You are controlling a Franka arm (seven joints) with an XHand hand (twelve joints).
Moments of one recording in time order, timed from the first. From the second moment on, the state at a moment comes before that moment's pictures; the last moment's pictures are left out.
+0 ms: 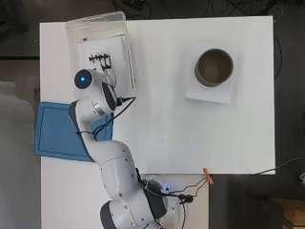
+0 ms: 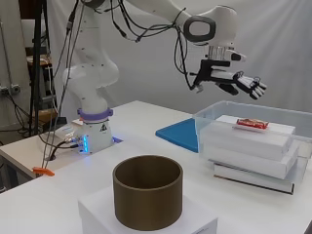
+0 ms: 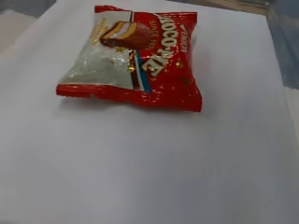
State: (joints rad) arm -0.02 -0.01 0.40 -2.11 -0.17 2.07 -0.66
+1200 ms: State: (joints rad) arm 0.01 0.17 0.38 -1.92 -0.19 1.85 -0.56
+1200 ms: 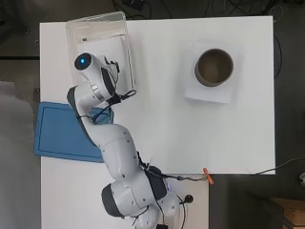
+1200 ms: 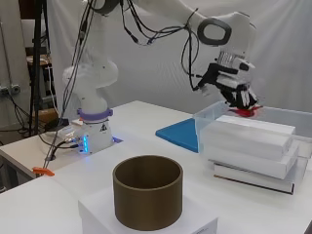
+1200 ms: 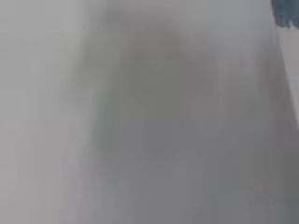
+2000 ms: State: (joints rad) arm -0.05 -0.18 -0.09 -1.99 0.12 1.92 -0.63
